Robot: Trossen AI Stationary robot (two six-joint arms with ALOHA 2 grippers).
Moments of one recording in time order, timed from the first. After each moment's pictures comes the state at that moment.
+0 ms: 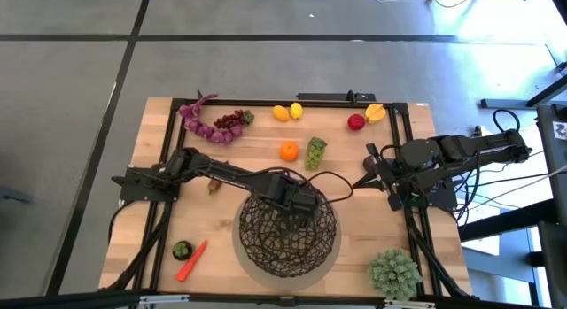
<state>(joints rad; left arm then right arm) -0.24 2.16 2.04 -1.17 -0.23 -0.41 0.25 0.79 0.90 -0.57 -0.05 -0.05</state>
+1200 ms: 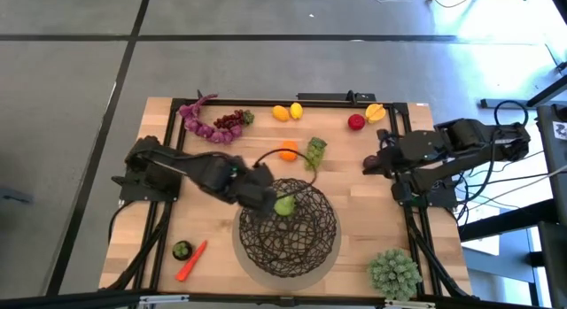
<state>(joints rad) -0.37 1.81 2.05 -1.48 -0.38 -0.87 0.25 1.00 1.34 -1.14 0.09 0.02</state>
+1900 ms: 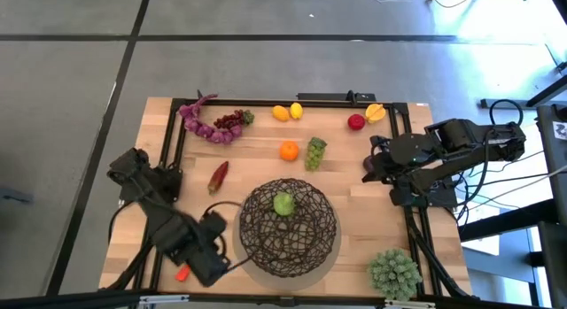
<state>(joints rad) -0.78 1.79 1.92 -1.57 -0.04 -1.69 0.25 1.08 1.40 -1.19 -0.01 0.02</state>
